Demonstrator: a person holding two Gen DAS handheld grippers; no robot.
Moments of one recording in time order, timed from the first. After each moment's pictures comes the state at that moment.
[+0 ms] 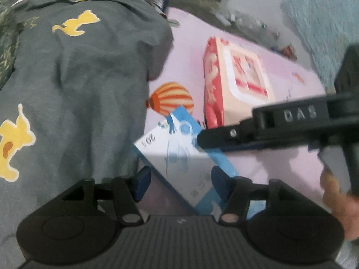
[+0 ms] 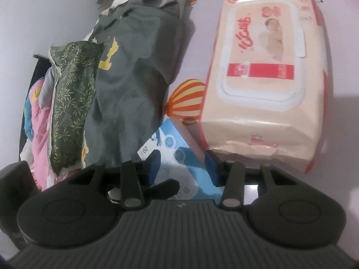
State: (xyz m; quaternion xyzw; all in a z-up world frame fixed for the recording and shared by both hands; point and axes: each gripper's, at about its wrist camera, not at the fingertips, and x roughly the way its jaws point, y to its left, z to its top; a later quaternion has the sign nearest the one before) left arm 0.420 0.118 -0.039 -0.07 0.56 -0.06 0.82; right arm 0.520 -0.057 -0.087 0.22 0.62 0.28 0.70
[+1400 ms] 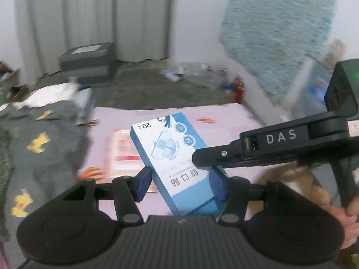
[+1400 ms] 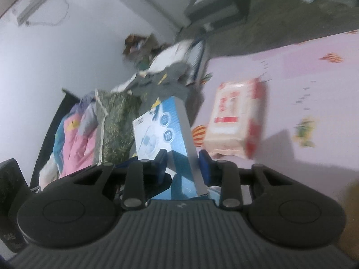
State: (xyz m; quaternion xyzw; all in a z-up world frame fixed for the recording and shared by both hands) left arm 0.324 -0.069 0.133 0.02 0.39 -0.15 0.91; right arm 0.410 -0.242 0.087 0.27 0.46 0.27 0.80
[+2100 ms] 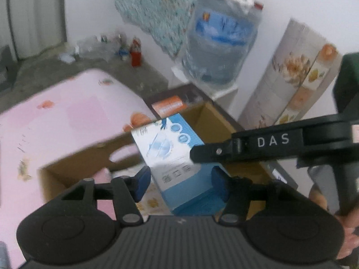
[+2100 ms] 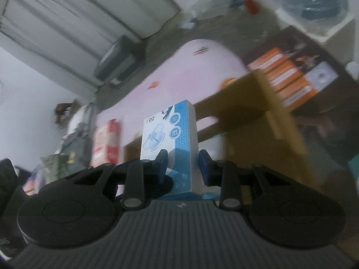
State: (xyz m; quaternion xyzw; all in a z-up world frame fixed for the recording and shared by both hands) left arm 0.296 -0.350 0.046 0.08 0.45 -0.35 0.82; right arm 0.254 -0.550 0.029 0.32 0.44 0.01 0.84
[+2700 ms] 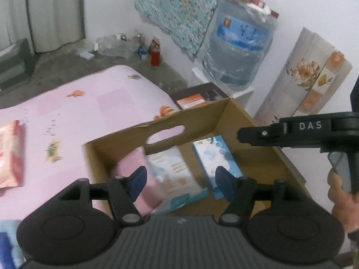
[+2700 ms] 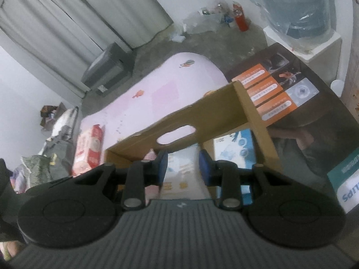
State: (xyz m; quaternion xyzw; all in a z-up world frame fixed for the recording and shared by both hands) left arm 0.275 -0.282 0.079 0.07 0.44 -0.30 0.84; right arm 0.235 -0.544 0.050 0.30 0.41 0.01 0.86
